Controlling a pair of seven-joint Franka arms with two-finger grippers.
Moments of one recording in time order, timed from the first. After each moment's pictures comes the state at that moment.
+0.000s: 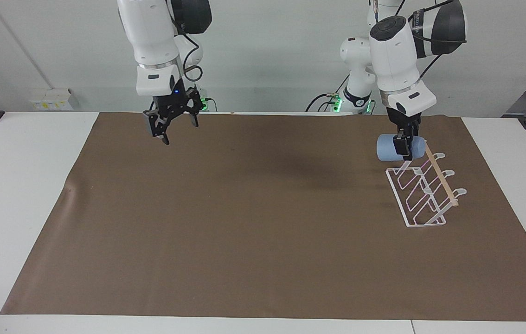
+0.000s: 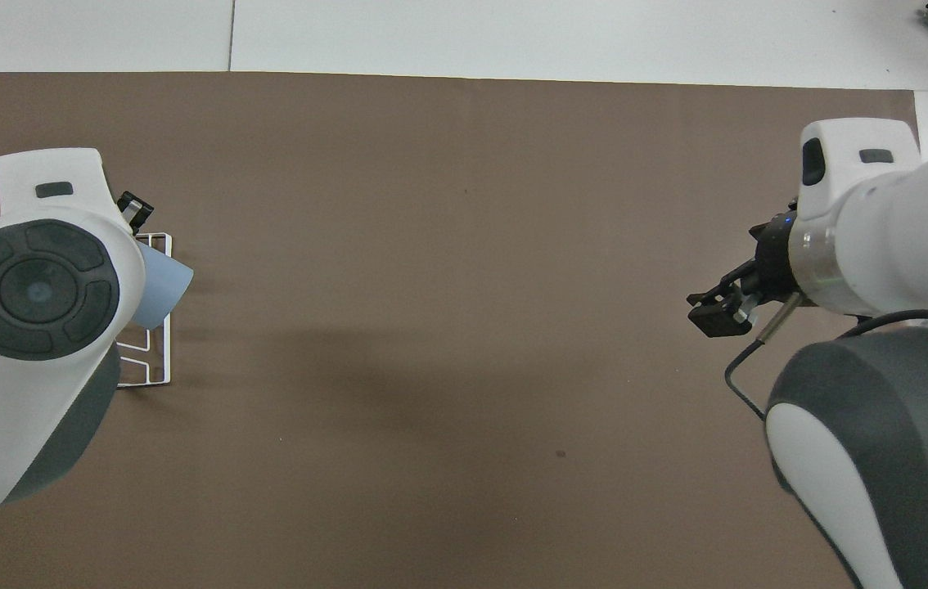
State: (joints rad) left arm -0.17 -0.11 -0.18 -1.91 0.57 1.89 -1.45; right arm -0.31 -0.07 0.49 -1.74 0.03 1.79 -0.58
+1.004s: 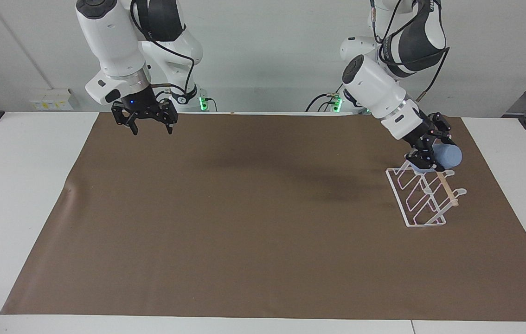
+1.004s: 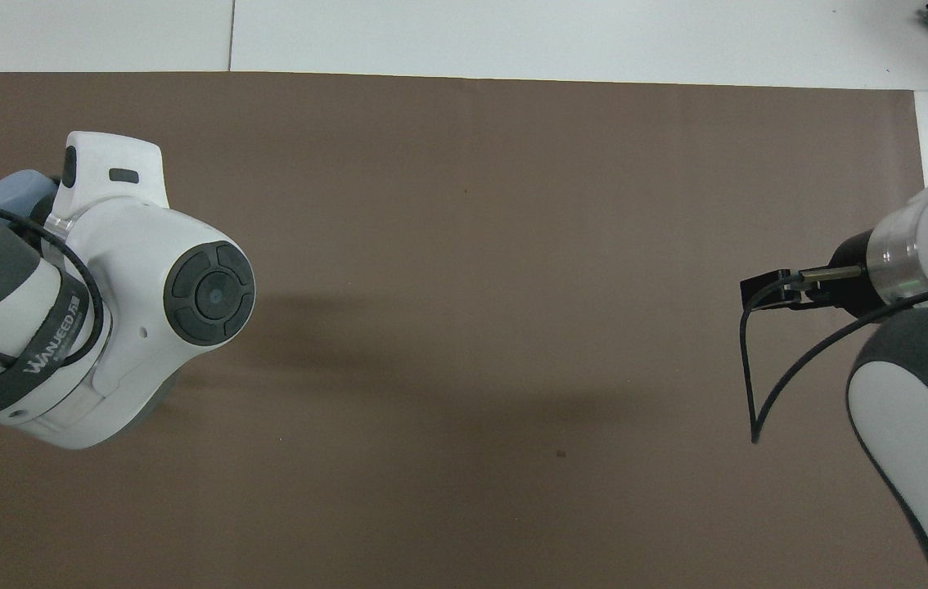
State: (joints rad) left arm -0.20 0.01 -0.17 -1.91 1.08 1.86 -1.45; right arm -0.32 -0.09 0.41 -1.78 0.03 1.69 0.06
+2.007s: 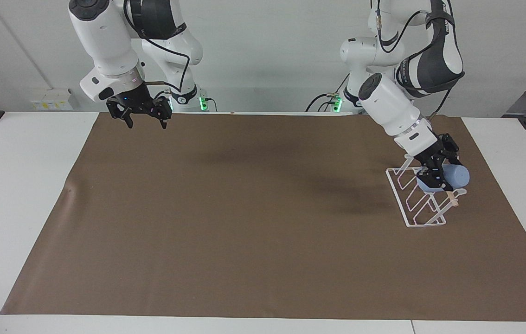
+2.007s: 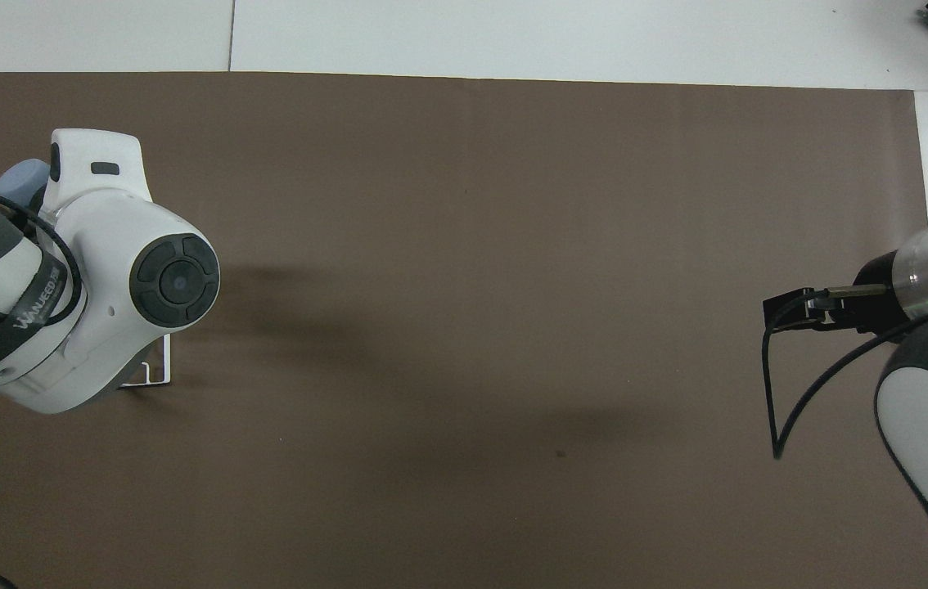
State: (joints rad) left arm -0.12 0.06 -0.16 -1.97 1.13 2.02 -1.59; right arm -0.32 -0.12 0.37 -1.81 0.03 1.63 0.06
